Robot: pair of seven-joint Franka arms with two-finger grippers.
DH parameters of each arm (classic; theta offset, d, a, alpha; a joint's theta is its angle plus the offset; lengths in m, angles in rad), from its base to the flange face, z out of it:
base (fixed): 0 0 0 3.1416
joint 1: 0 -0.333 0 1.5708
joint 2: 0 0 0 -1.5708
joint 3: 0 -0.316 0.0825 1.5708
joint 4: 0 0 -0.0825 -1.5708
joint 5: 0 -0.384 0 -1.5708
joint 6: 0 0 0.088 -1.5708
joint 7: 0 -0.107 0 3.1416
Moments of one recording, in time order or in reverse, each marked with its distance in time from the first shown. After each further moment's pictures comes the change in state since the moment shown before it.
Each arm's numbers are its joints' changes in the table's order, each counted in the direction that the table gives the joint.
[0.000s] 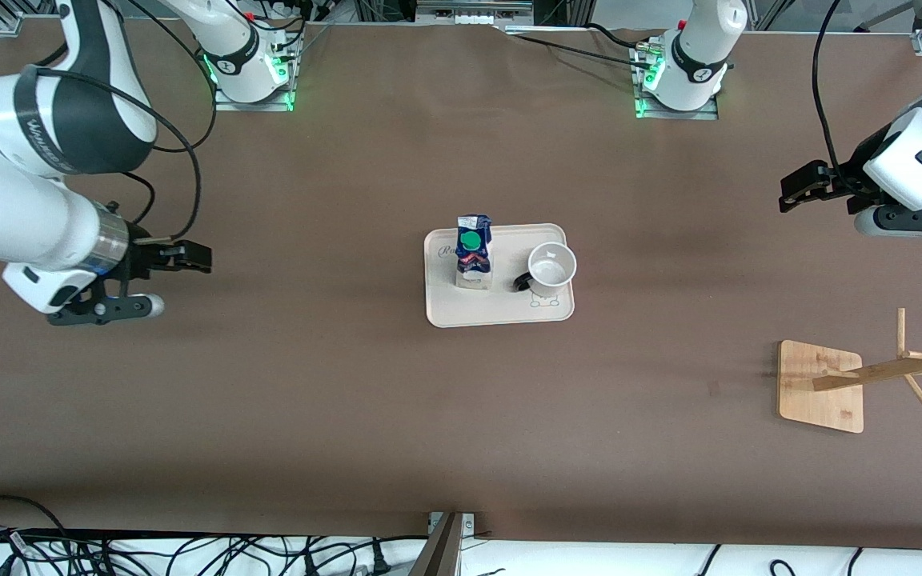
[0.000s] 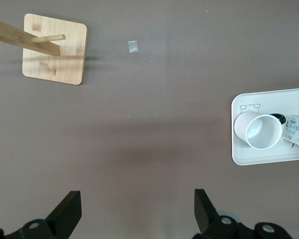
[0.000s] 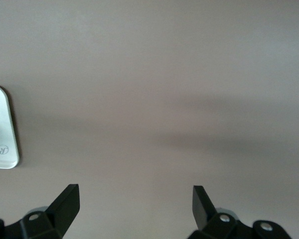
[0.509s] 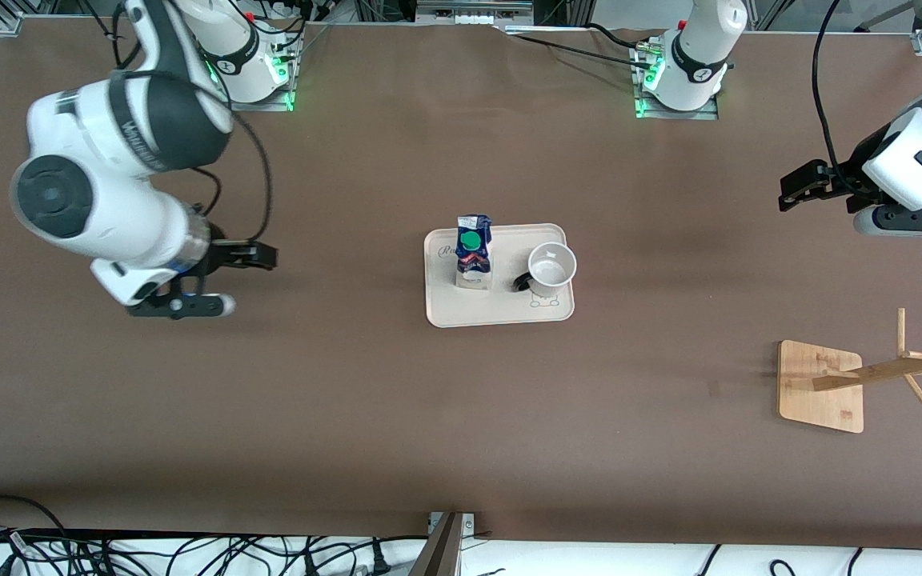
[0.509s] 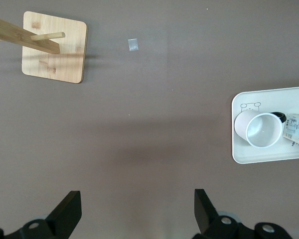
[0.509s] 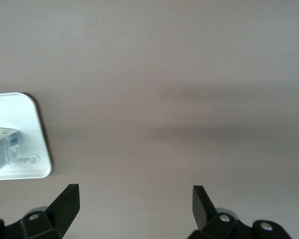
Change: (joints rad) left arm 0.000 0.000 0.000 0.000 0.000 -0.006 0.000; right arm -0.144 0.019 -0.003 -0.001 -0.018 0.019 -0.260
